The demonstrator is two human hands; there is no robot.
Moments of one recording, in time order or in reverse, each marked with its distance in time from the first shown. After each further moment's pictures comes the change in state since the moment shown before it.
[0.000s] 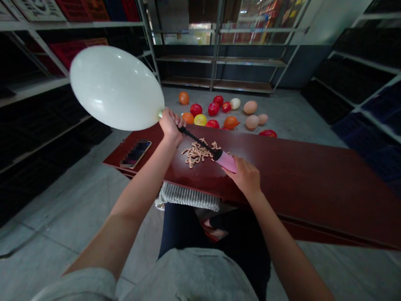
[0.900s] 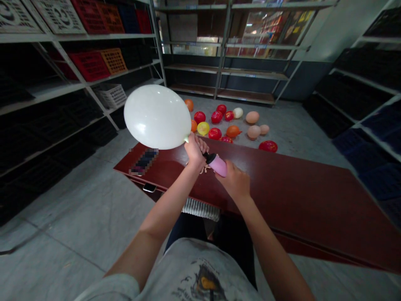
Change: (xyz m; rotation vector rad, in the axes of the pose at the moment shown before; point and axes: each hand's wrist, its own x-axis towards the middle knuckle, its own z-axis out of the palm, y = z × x) left_hand -0.055 -0.035 0.021 -0.074 -0.020 -0.054; right_hand 0.060 -0.048 -0.042 0.050 -0.194 0.162
